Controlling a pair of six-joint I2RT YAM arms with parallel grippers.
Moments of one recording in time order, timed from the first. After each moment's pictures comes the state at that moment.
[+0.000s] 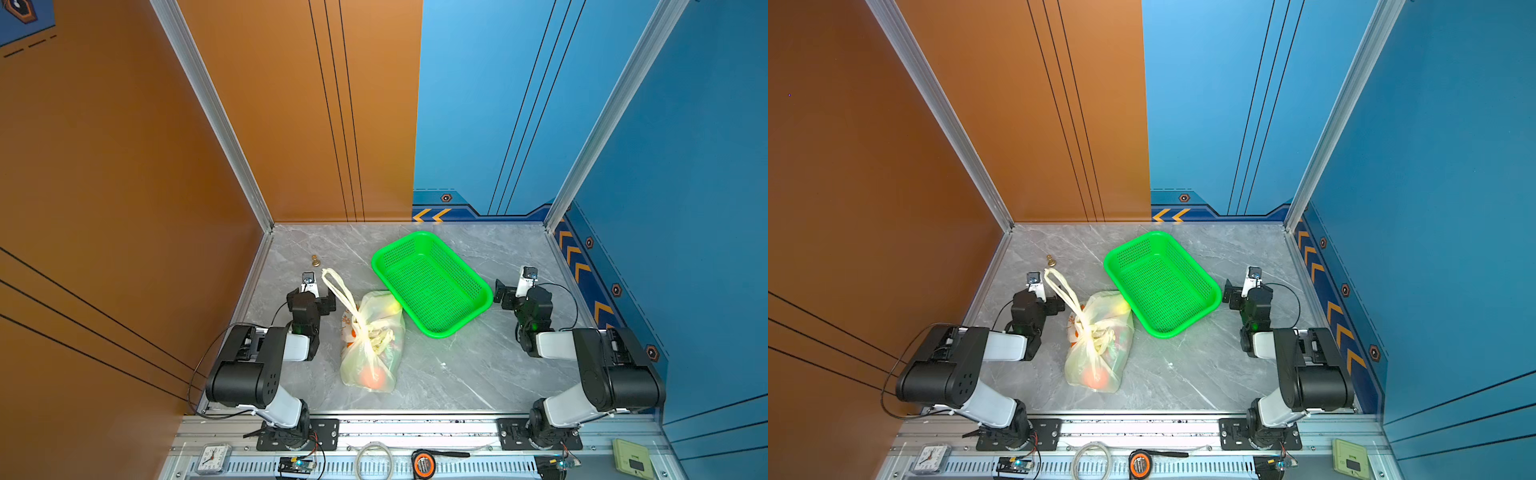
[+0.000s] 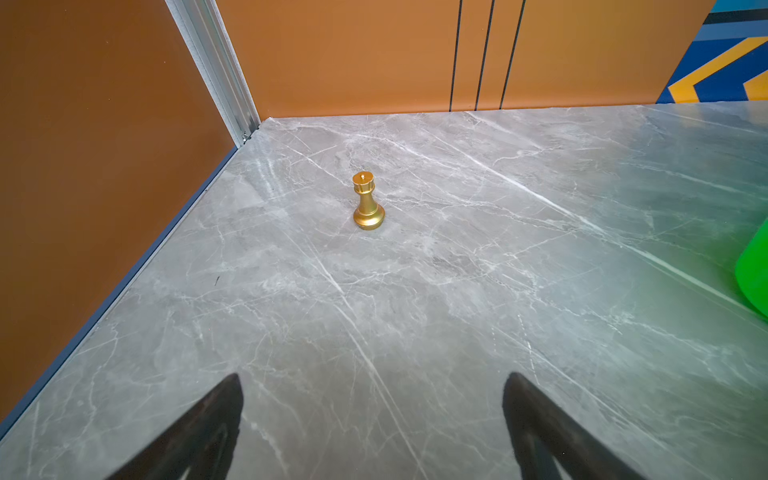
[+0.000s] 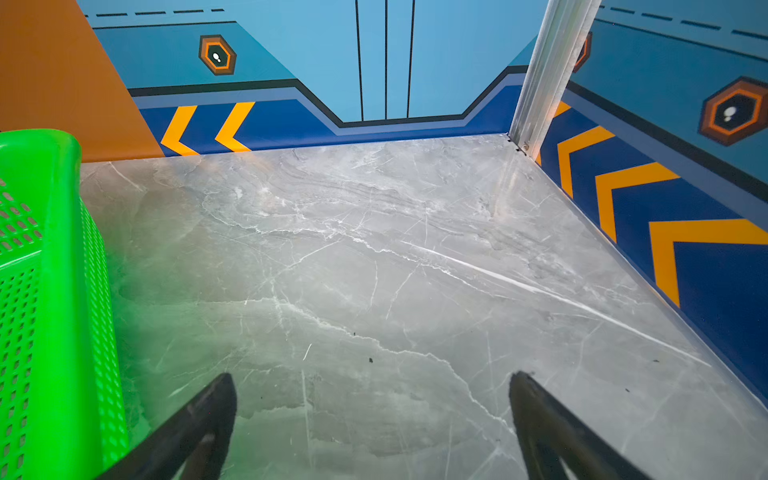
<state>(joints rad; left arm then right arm) -0.05 1.56 0.36 0.86 -0.22 0.00 0.01 1.53 0.38 0.85 0.10 0.05</state>
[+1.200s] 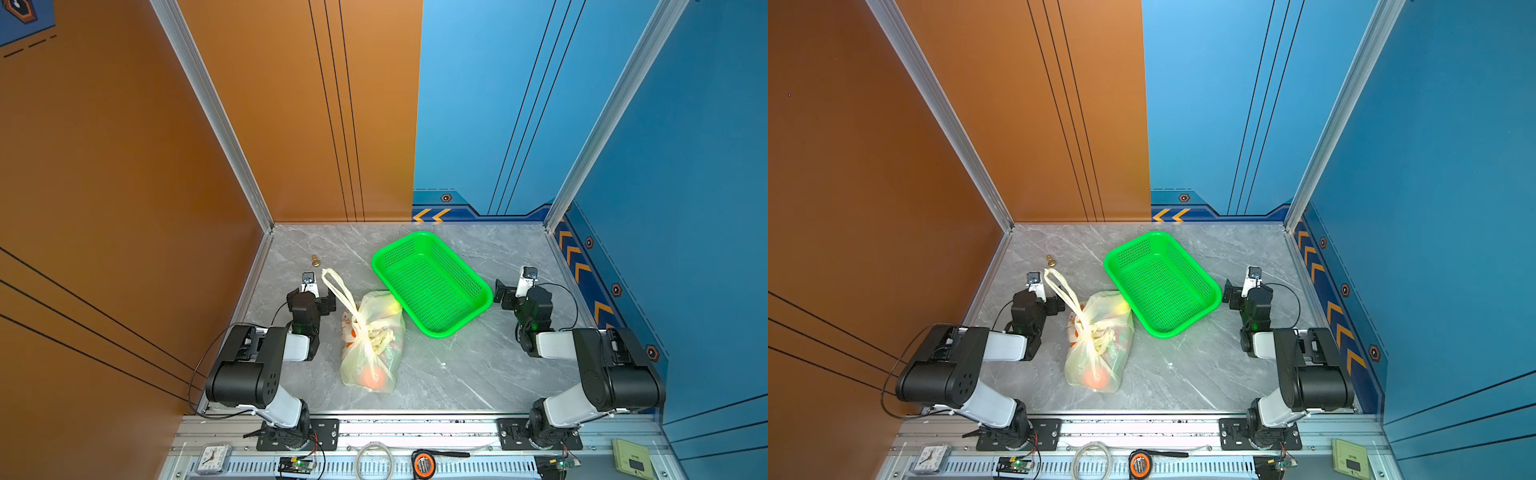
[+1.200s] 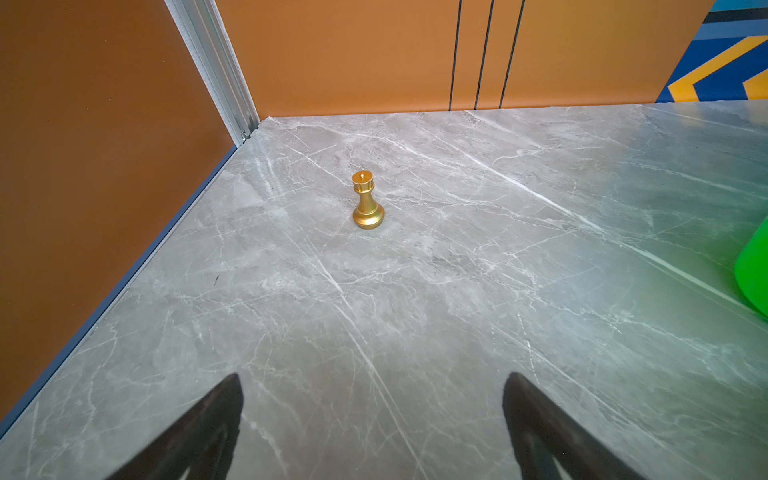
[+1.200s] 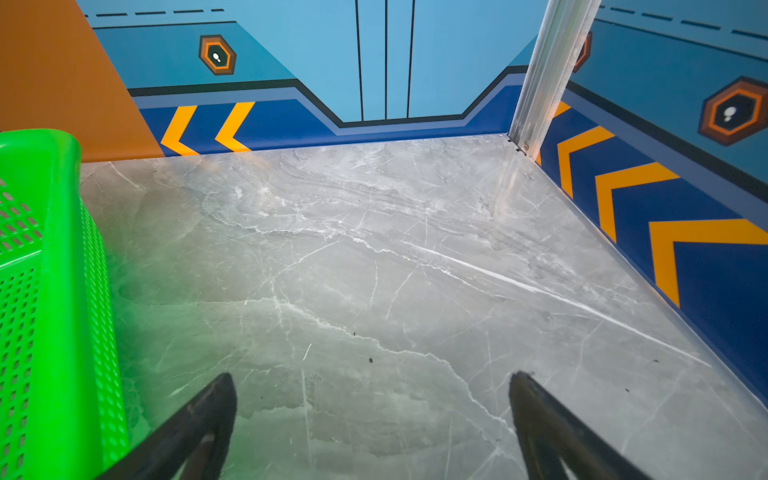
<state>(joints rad) -0.05 1.56 0.36 0.86 -0.22 0.00 0.01 1.53 0.38 0.85 0.10 0.05</state>
